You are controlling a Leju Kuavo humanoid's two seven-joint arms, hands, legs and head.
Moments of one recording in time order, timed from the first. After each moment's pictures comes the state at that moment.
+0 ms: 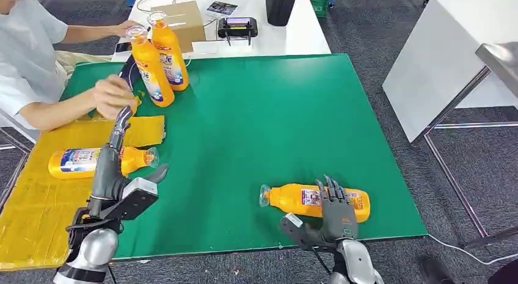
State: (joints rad) left arm -0.11 0.07 -0.19 -1.68 -0.75 0.33 -0.22; right arm 0.07 -0.01 0.27 -1.35 1.24 -0.28 0.26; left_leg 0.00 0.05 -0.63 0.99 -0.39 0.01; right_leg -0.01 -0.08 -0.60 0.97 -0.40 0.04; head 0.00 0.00
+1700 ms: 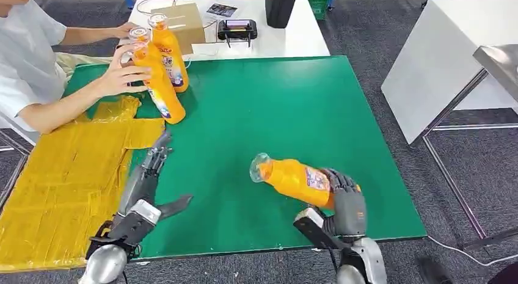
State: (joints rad) left arm -0.03 0.04 -0.28 -1.70 -0.48 0.05 -0.29; right arm 0.10 0.02 0.22 -1.54 0.82 -0.53 -0.19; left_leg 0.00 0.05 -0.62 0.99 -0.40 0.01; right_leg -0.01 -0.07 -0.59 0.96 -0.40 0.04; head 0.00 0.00
